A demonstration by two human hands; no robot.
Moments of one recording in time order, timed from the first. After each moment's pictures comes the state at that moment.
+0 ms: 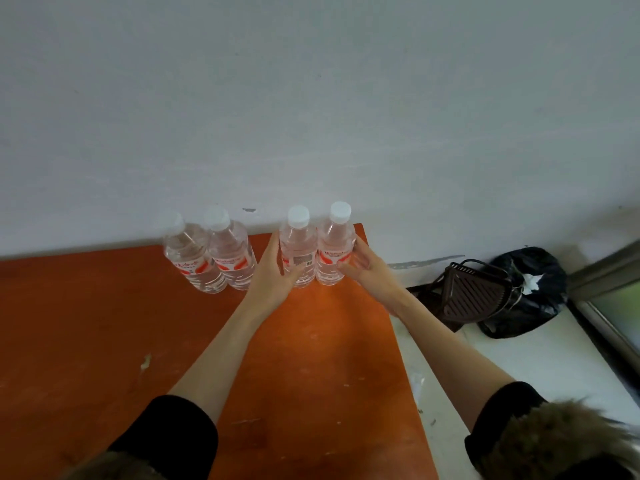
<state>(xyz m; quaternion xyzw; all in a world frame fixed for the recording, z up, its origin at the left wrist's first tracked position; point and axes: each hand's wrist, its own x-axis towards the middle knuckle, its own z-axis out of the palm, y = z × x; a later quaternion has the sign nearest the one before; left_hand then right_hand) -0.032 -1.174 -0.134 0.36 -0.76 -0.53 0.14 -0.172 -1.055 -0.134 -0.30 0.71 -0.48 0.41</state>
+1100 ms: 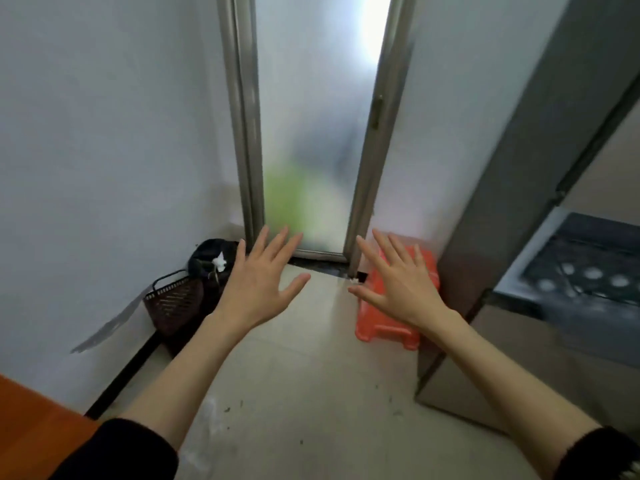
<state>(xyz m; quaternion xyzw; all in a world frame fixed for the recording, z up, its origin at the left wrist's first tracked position) -0.030 -0.586 0.002 -0.28 -0.94 -0.14 0.12 0.031 -0.356 0.012 -0.02 0.99 -0.02 -0.10</state>
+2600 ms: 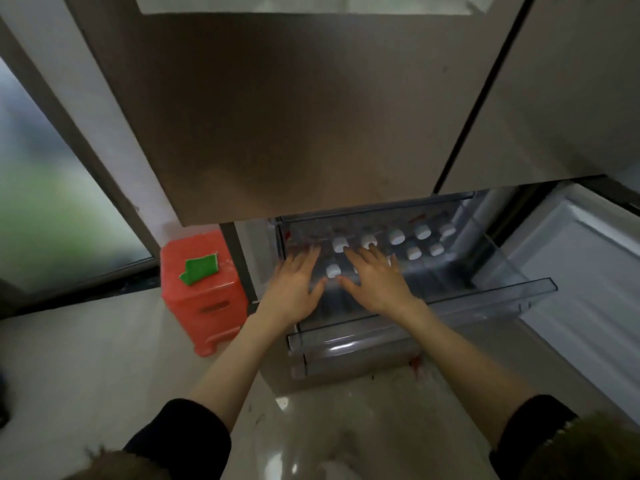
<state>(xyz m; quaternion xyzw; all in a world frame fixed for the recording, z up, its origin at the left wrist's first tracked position) -0.024 0.131 -0.100 -0.51 -0.82 -0.21 -0.13 0.096 0.252 -0.084 0.31 0.94 -0.14 0.04</state>
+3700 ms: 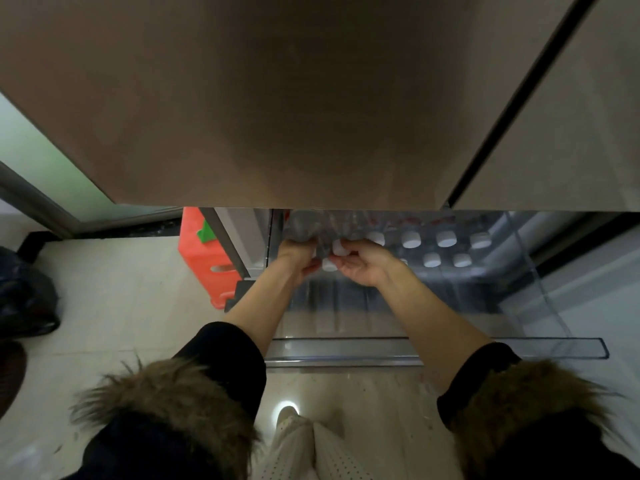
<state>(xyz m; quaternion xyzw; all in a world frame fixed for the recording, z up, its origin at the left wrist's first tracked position) -0.029 0.237 -0.122 0.10 -0.70 -0.60 -0.38 0.034 0.332 -0.128 0.45 0.34 -0.83 0.00</state>
